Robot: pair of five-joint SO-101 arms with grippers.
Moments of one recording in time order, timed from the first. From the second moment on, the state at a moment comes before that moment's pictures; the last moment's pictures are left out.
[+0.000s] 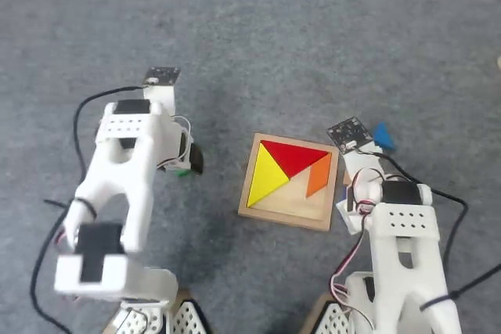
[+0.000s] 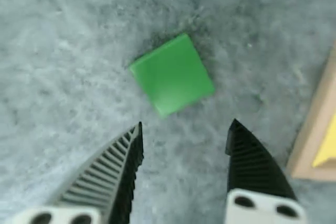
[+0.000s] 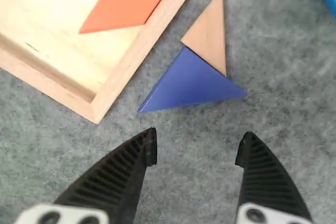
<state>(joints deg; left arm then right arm) -7.3 3.3 27.2 73.4 2.3 -1.9 -42.9 61.8 67.3 26.8</state>
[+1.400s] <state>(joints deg) -10.9 -1.5 31.2 63.9 1.5 -1.8 10.8 24.3 63.6 35.5</state>
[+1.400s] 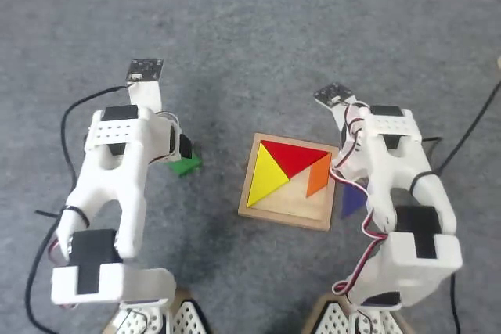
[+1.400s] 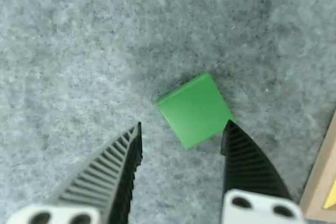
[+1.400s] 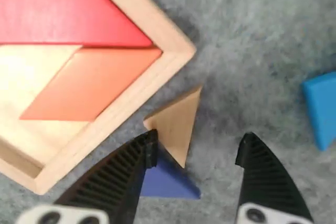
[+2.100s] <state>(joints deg) -10.9 -1.5 31.2 63.9 1.1 -6.1 12.7 23.1 62.1 35.4</state>
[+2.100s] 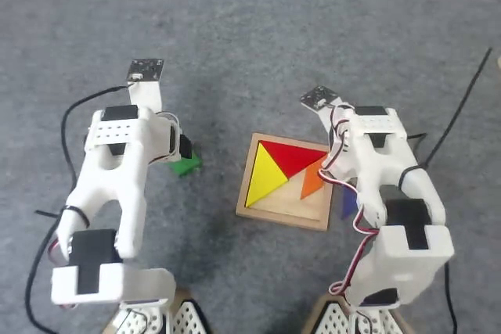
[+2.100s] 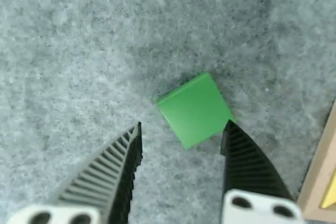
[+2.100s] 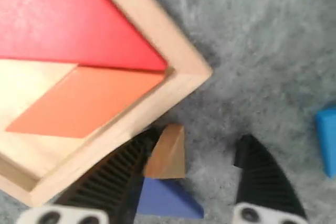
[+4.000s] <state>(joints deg) -10.9 -1.9 31.7 62.8 0.8 -38.3 27.3 -5.5 82.0 18.0</state>
